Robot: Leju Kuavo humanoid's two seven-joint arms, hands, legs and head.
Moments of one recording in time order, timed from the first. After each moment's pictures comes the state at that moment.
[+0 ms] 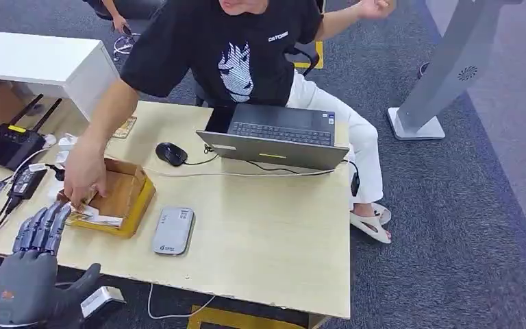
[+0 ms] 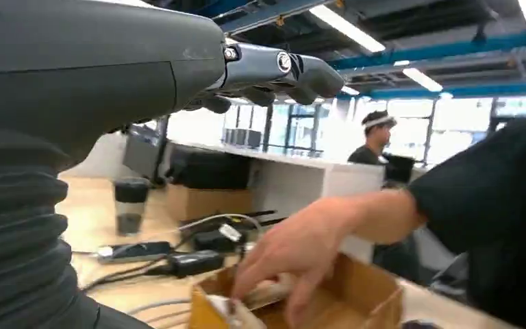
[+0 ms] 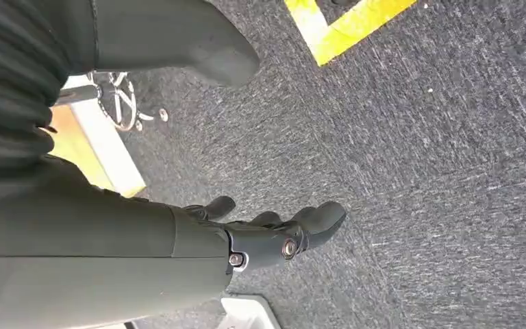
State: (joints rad) left arm 0.50 0.12 0.16 -2.11 -1.18 0.27 -0.12; right arm -0.06 0.23 -1.29 -0.25 0.93 -0.50 -0.09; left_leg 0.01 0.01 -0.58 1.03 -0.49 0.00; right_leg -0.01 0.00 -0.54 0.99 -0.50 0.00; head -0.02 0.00
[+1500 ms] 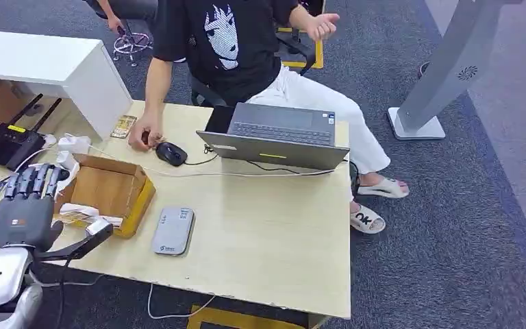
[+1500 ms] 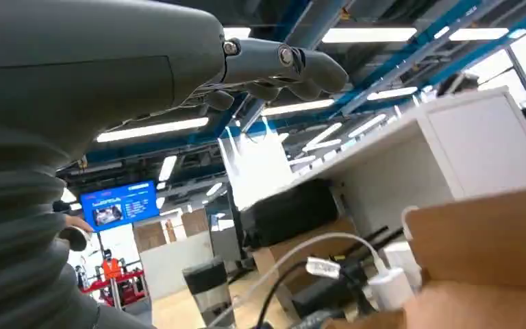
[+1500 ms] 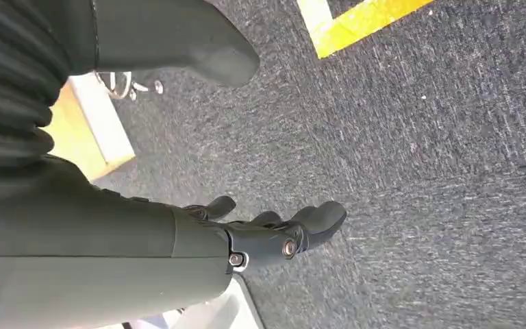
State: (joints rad) left arm 0.07 0.37 0.15 -1.62 -1.54 0.12 0.12; right arm -0.07 0.22 -1.26 -0.25 1.05 -0.47 -0.05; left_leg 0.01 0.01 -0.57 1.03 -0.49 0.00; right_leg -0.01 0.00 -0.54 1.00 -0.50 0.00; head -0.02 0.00
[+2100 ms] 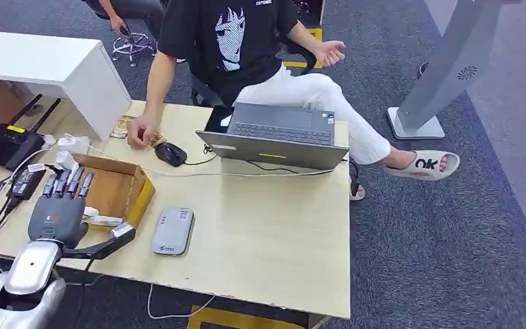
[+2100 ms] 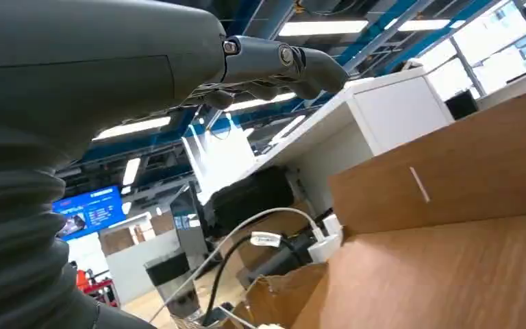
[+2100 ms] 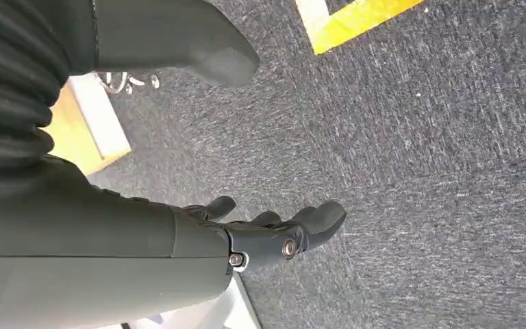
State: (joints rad) left arm 0.00 0.38 0.01 -1.53 -1.55 0.10 0.12; right arm -0.07 0.22 -1.25 -0.25 1.06 -0.47 -0.05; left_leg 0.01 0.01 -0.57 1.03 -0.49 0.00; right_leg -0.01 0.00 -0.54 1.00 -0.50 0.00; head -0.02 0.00
